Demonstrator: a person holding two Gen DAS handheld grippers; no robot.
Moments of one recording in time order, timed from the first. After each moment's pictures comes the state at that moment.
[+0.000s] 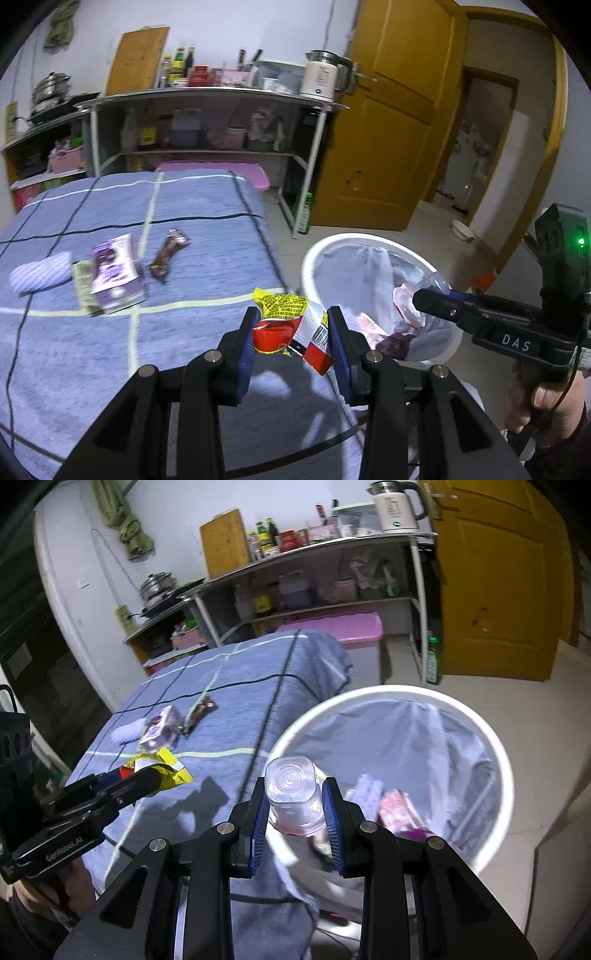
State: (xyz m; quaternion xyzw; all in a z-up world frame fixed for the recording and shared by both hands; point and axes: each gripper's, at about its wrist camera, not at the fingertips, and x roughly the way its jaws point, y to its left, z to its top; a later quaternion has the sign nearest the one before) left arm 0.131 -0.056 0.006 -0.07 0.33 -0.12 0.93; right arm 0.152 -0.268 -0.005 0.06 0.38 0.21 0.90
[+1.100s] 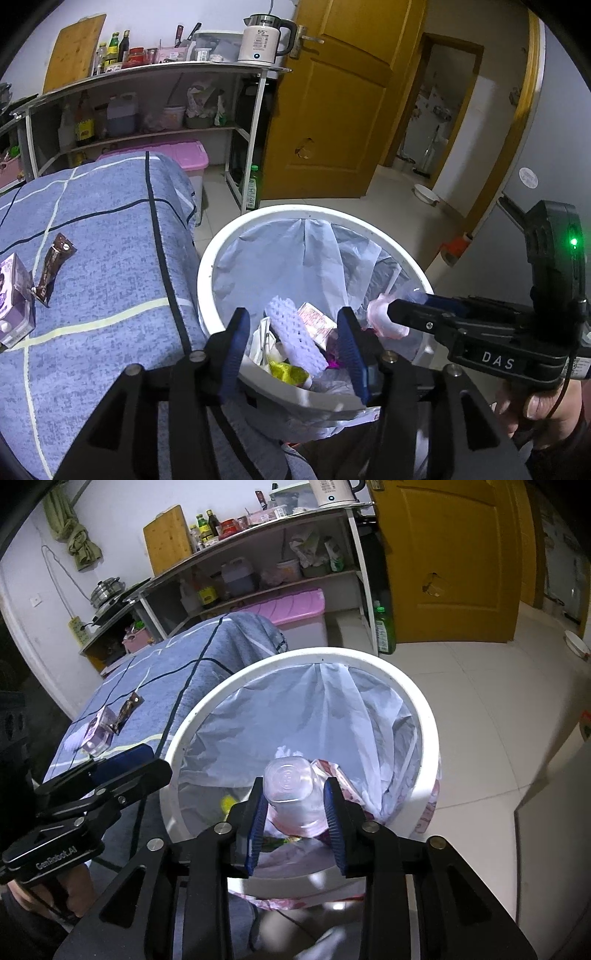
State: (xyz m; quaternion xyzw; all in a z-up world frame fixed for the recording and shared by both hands) left arm 0.172 -0.131 -0.019 -0.04 0.37 -0.21 0.90; right arm 0.166 -0.335 -0.038 0.09 0.42 0.14 0.89
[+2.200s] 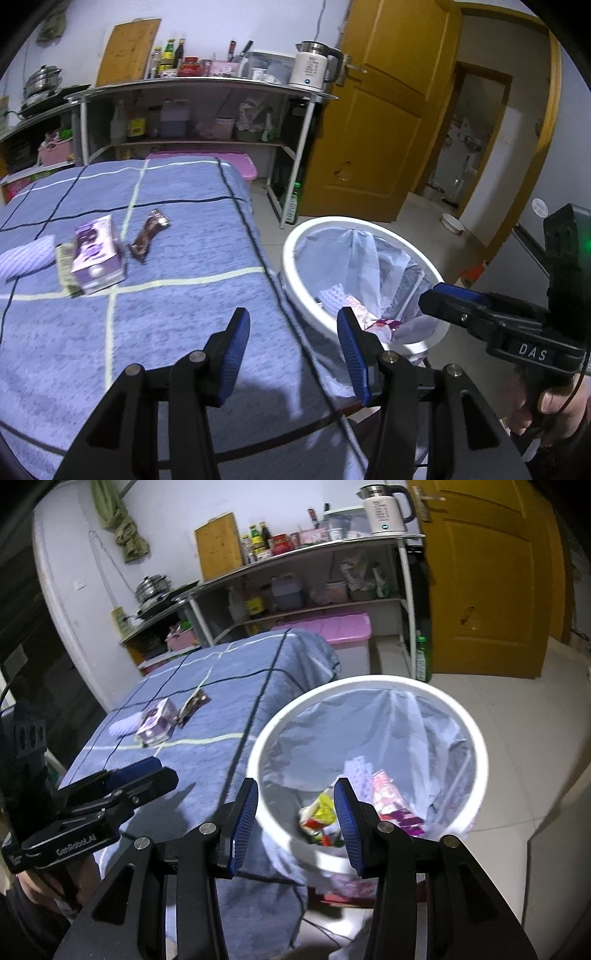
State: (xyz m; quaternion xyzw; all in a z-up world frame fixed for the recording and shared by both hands) left arm 0.115 -0.060 -0.006 -0.08 0.34 -0.13 0.93; right arm 0.125 -0.280 -0.005 0.06 0.38 0.21 0.90
